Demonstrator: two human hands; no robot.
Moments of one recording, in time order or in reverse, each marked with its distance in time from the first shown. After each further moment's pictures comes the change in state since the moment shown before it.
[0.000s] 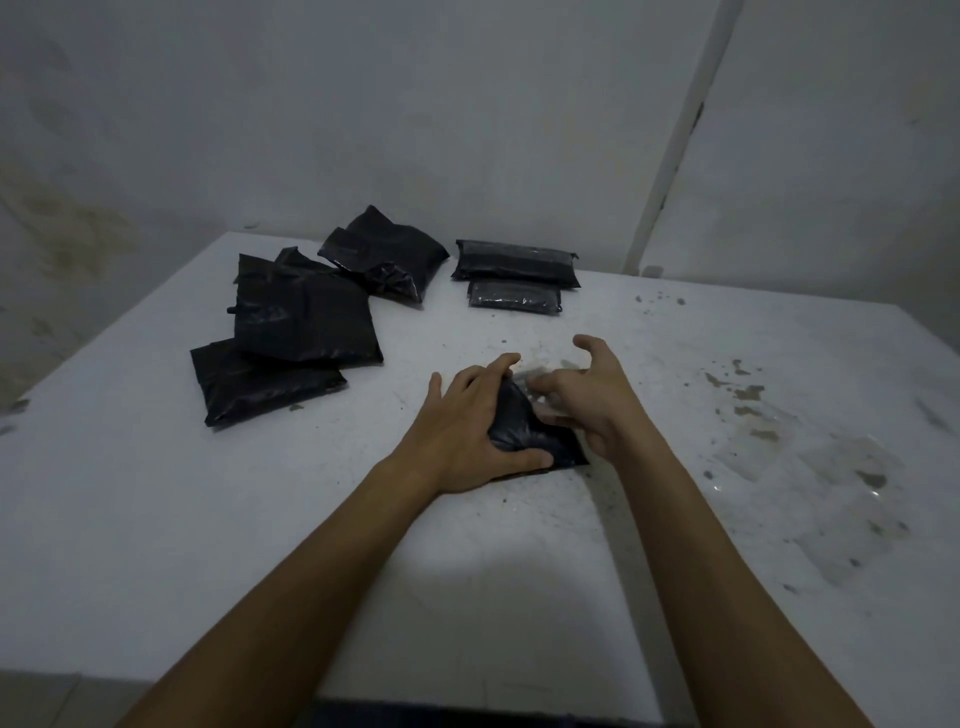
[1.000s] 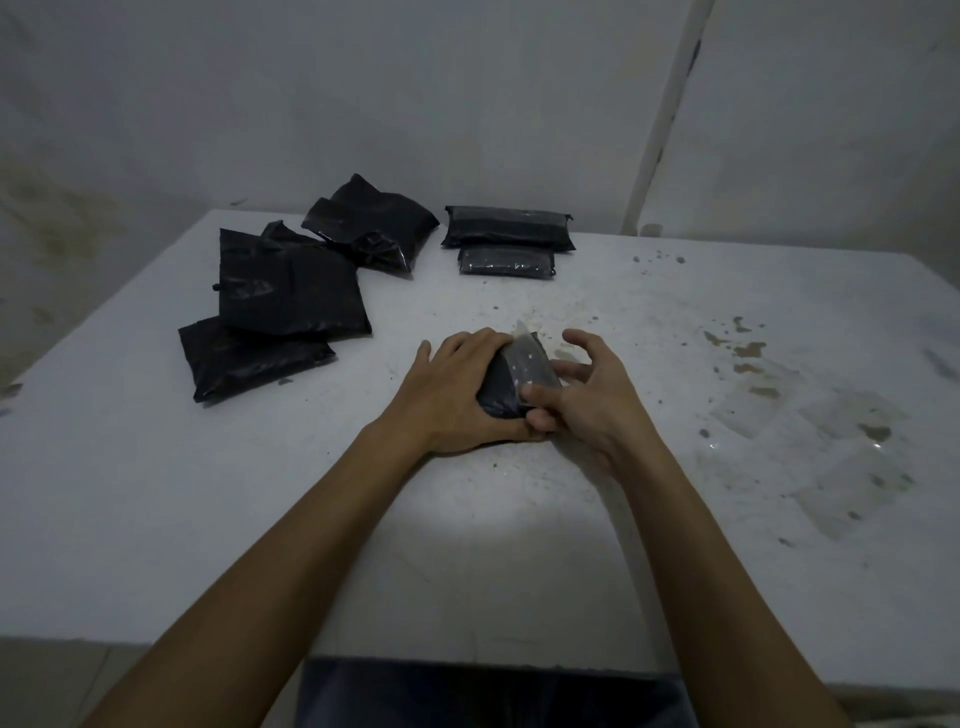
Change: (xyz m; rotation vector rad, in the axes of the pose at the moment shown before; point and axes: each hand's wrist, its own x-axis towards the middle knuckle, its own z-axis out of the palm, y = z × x) left_hand 0.003 0.000 -0.003 0.125 -0.020 0.026; right_hand -0.031 0.033 -0.015 0.042 -0.058 -0.050
